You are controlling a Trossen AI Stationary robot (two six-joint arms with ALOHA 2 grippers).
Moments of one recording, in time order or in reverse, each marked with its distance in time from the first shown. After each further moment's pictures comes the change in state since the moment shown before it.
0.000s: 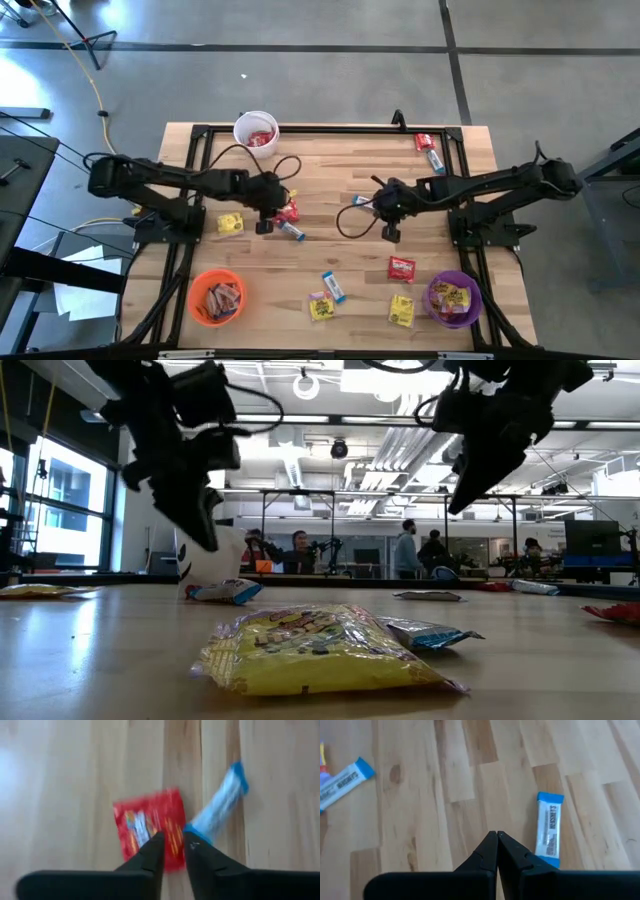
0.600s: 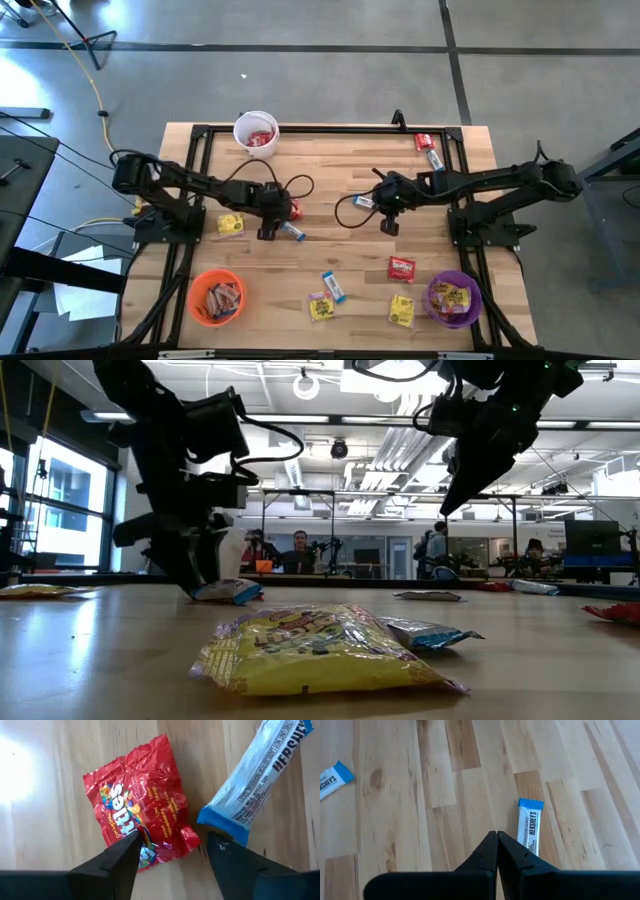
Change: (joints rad) left arm -0.070 0.229 0.006 0.052 -0.157 0.104; right arm -0.061 0.000 0.000 0.017 0.003 -0.073
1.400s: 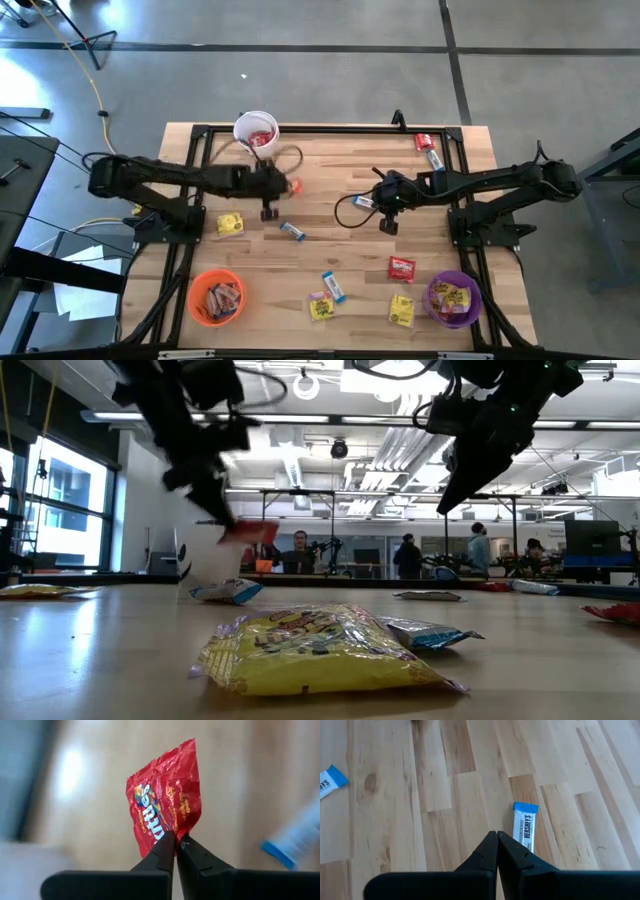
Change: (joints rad) left arm 0.098 -0.242 0.084 -0.105 -0.152 -0.056; right arm 0.000 0.000 0.000 0.013 0.028 -0.001
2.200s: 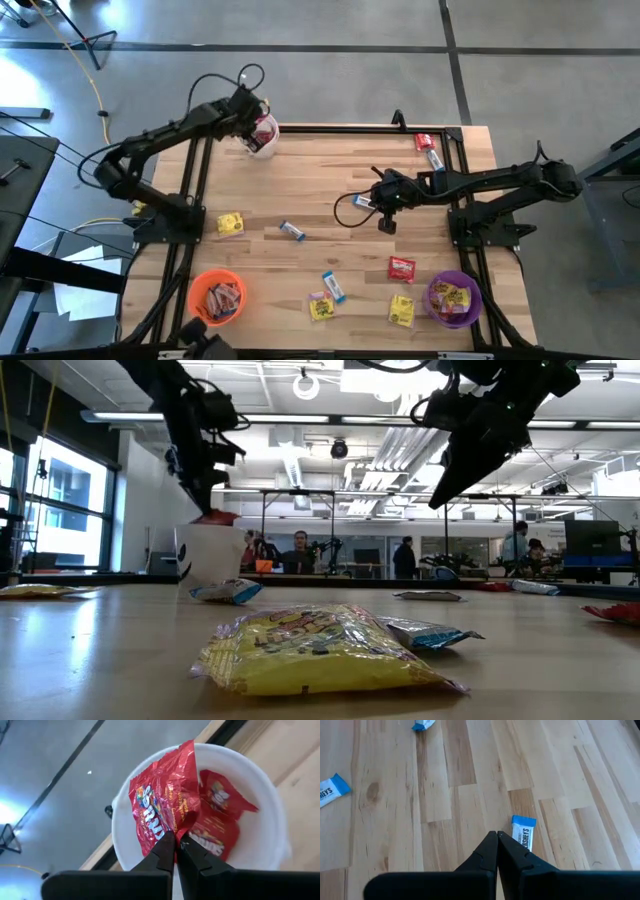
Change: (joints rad) left arm 0.641 0.091 0.315 -0.268 -0.033 0.030; right arm 0.000 0.000 0.000 0.050 0.003 -0.042
